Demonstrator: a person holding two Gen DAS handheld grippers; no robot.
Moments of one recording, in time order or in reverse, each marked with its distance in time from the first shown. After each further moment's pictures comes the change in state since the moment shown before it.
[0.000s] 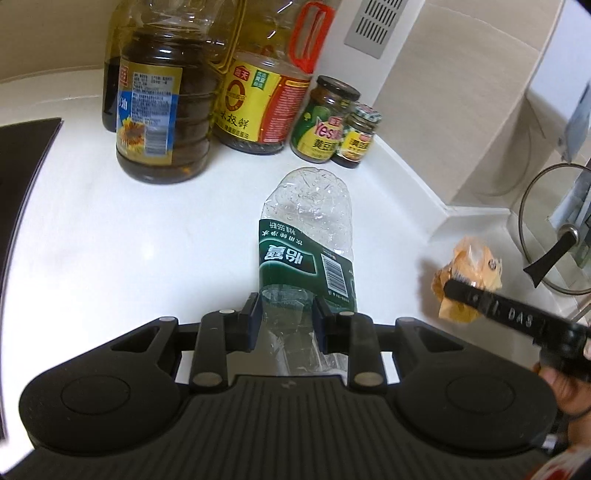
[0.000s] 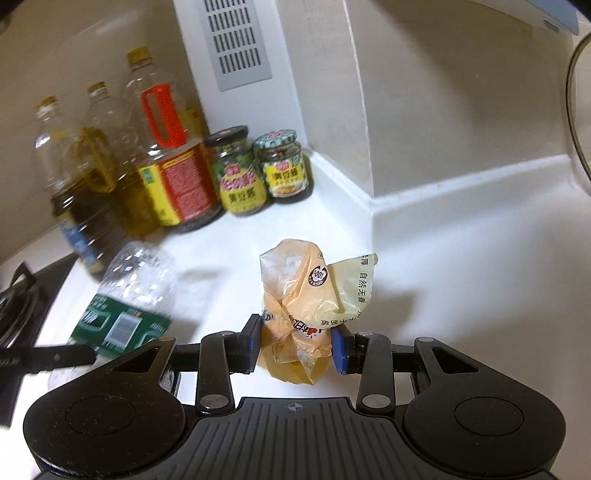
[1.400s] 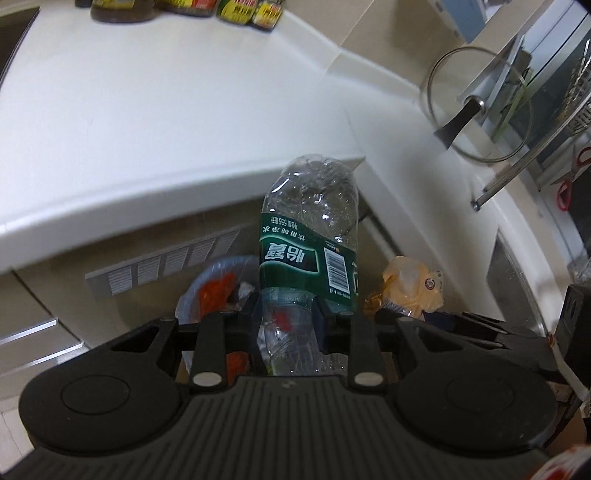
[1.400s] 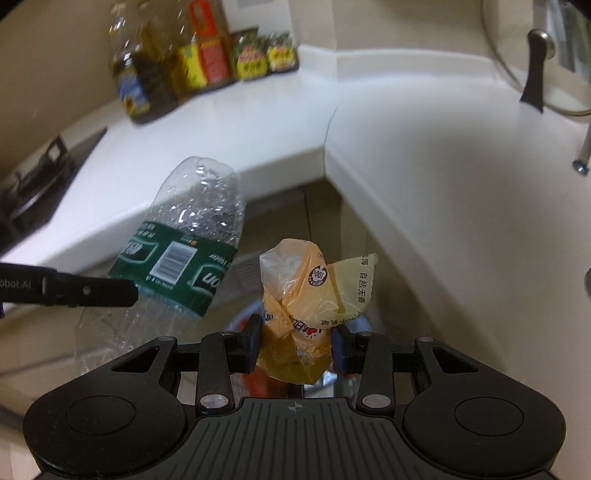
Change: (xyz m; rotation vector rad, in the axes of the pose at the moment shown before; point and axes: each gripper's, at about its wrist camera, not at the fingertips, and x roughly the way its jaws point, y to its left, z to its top) left arm -0.100 -0.011 -0.178 0.065 0.264 -0.229; right arm -0.147 0.052 -0.213 0.021 0.207 -0.108
